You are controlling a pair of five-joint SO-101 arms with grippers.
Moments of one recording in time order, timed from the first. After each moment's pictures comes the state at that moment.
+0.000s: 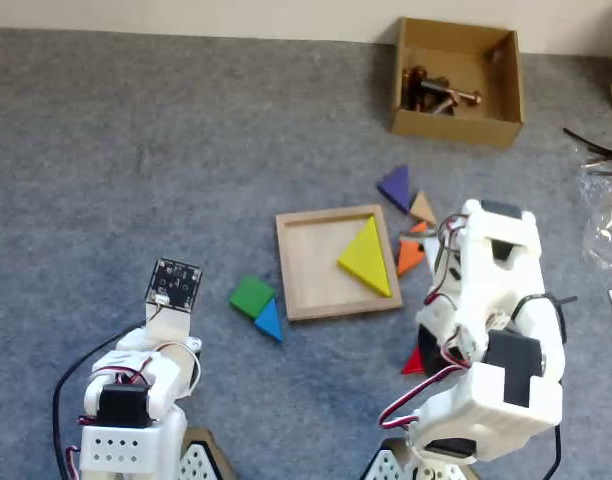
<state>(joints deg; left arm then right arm) -4.2 -103.6 96.0 75.9 -5.4 7.6 4.7 27.0 99.7 40.5</state>
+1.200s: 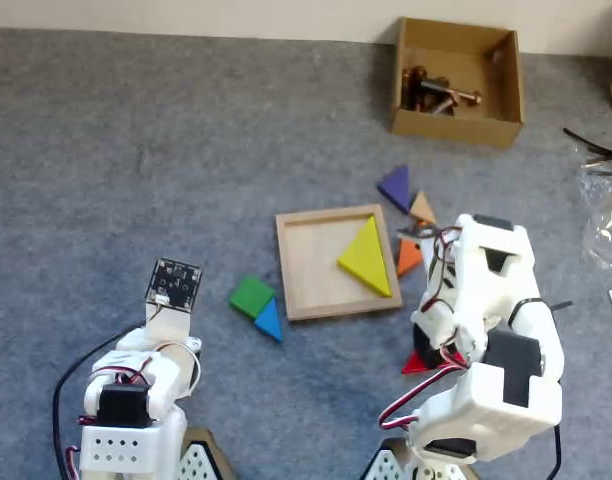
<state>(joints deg) -4.2 -103.6 96.0 75.9 -5.4 7.3 4.7 32.3 83.6 40.5</state>
